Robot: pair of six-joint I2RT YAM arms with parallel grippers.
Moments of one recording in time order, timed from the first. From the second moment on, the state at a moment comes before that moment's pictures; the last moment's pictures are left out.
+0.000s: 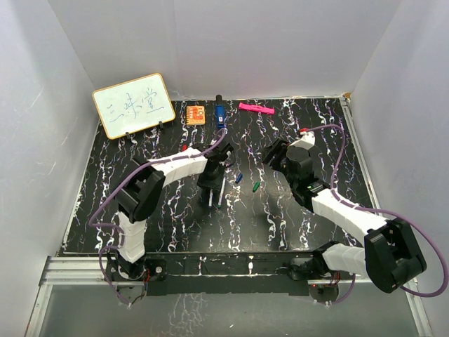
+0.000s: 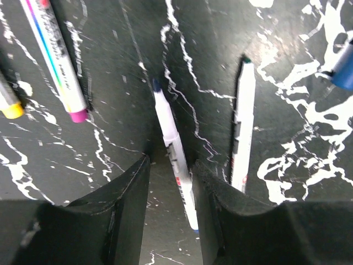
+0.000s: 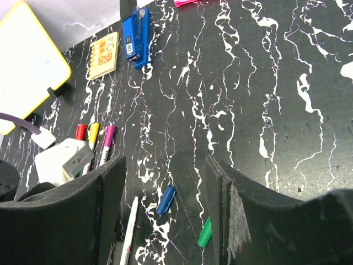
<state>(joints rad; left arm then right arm) -0.72 1.97 1.36 -0.74 -0.15 -0.40 0.45 1.19 0.61 0.29 0.26 0.64</state>
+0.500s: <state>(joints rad) -0.72 2.02 1.43 -0.84 -0.26 -0.34 0.45 1.19 0.61 0.29 0.26 0.65</state>
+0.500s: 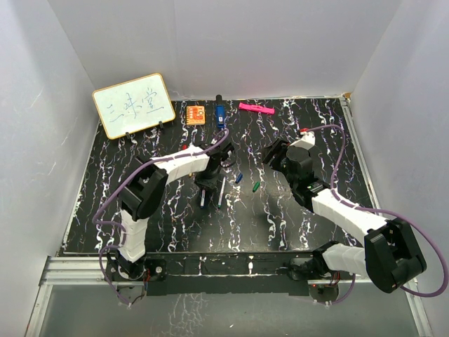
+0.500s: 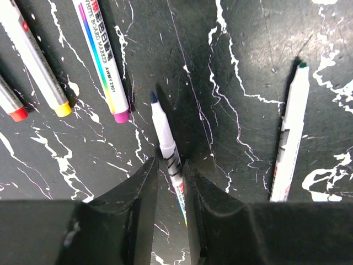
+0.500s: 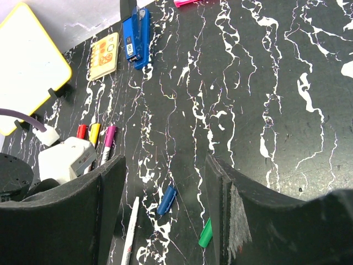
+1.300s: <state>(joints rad) -0.69 1.94 1.29 -0.86 -0.02 -0.29 0.45 1.19 0.61 0.25 0.28 0.65</state>
